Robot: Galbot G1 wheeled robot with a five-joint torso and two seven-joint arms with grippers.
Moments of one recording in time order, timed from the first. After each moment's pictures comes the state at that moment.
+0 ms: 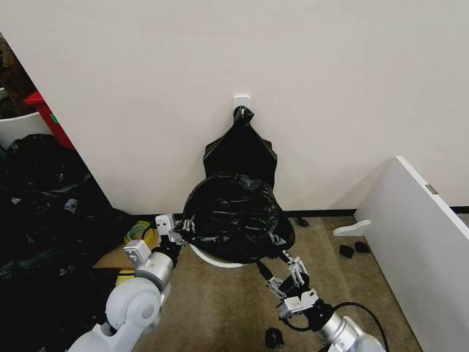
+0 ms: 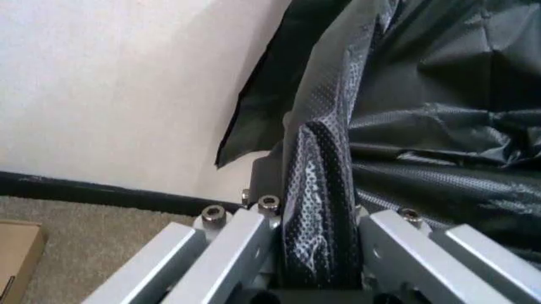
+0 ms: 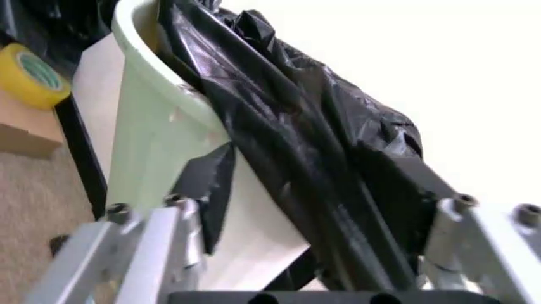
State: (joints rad) left arm 1.31 -1.08 -0.29 -2.11 -0.86 0.18 -0.26; right arm -1.63 1.22 0.36 1.96 -0.96 0.62 0.26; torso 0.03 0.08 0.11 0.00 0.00
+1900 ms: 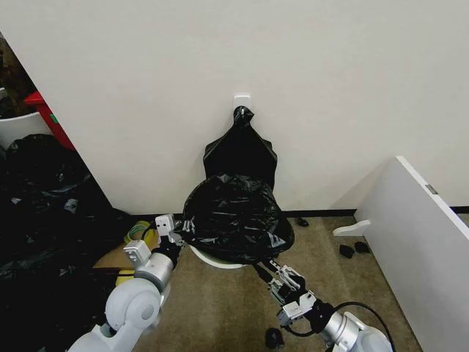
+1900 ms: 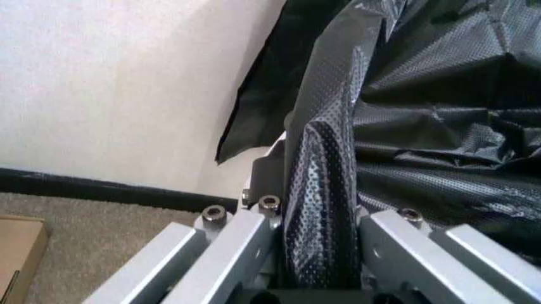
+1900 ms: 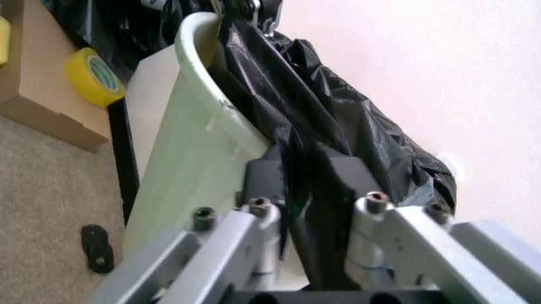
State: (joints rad) left arm 1.32 -1.08 -0.29 -2.12 -0.85 0.19 -0.27; right arm -1.62 1.22 0.44 1.97 -1.02 0.72 0.12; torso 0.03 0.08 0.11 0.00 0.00
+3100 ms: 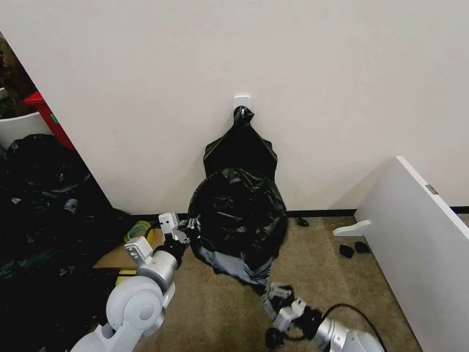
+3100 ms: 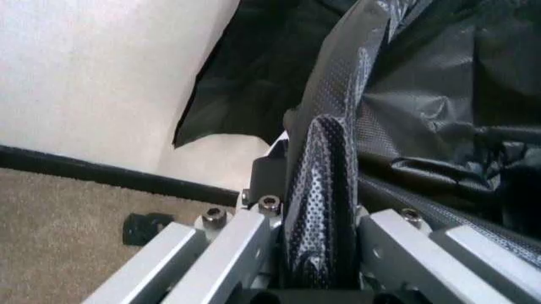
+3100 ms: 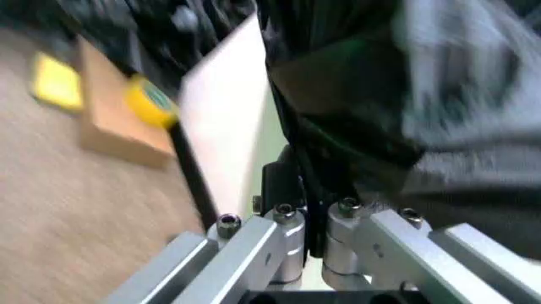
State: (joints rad) left arm 1.32 -1.11 -0.28 -2.21 -0.97 0.26 -0.34; right arm -1.52 1.25 0.44 1.77 -0.74 0.82 -0.09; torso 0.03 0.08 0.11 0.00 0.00
